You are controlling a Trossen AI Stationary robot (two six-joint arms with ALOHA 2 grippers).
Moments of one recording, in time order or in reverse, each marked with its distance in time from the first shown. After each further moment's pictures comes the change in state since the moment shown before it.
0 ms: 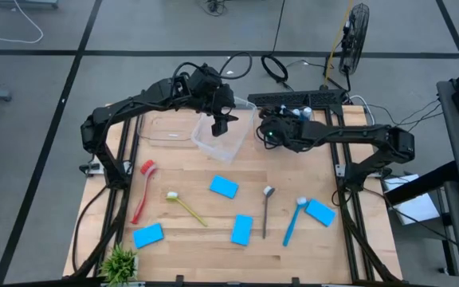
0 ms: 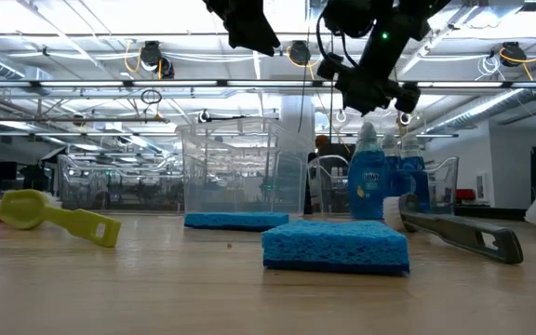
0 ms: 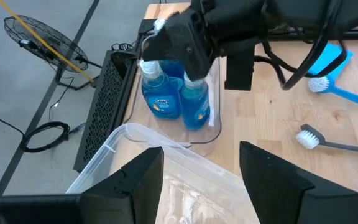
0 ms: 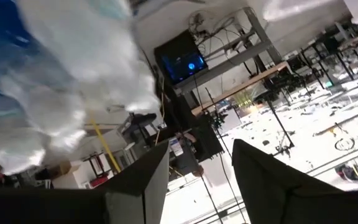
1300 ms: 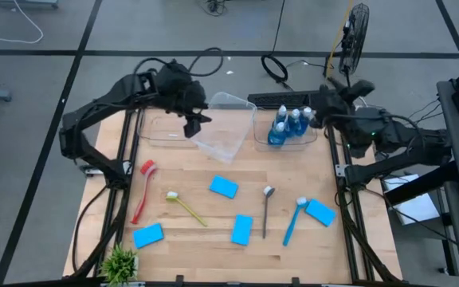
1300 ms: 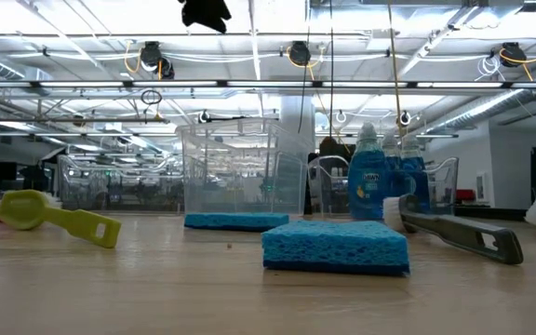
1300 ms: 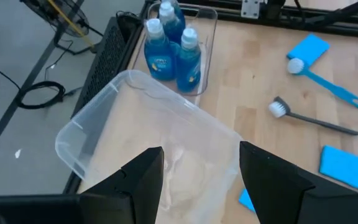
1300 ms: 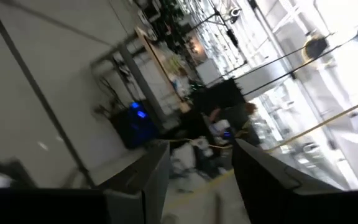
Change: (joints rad) left arm 0.008 -0.220 -0.035 -0.261 -0.010 -0.126; right arm 0.341 -0.509 0.190 0.079 0.315 0.908
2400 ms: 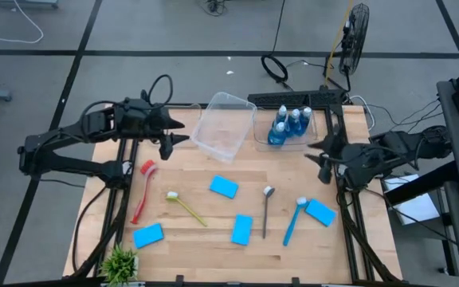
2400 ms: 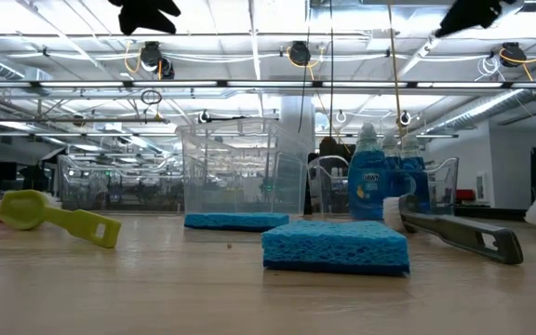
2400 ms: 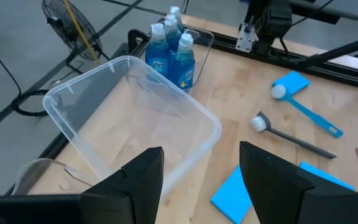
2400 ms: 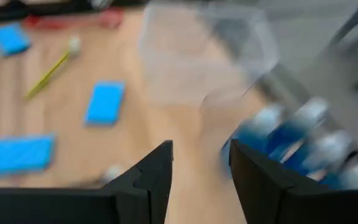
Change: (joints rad) left arm -0.129 -0.530 -0.668 0.374 -0.132 -0.251; right arm 0.202 -0.217 -0.248 -0.632 -0.805 1.261
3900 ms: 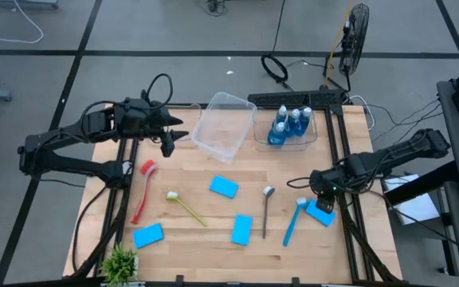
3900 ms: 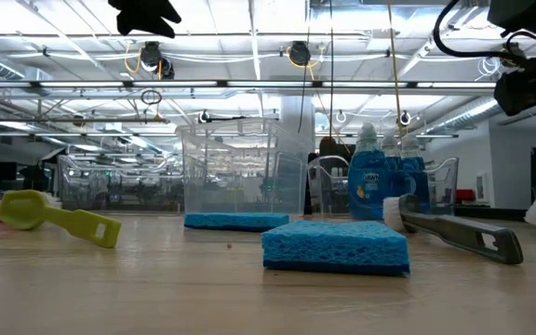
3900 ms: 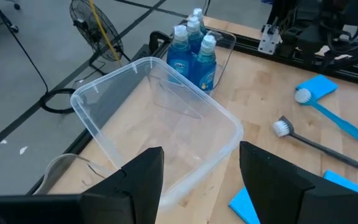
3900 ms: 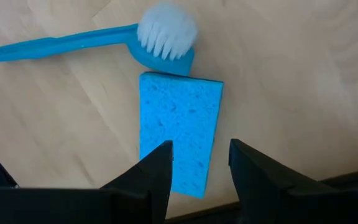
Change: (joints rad) left arm 0.000 0.001 0.000 -0.001 -0.088 -0.001; right arm 0.002 0.109 -0.449 -0.064 -0.766 0.468
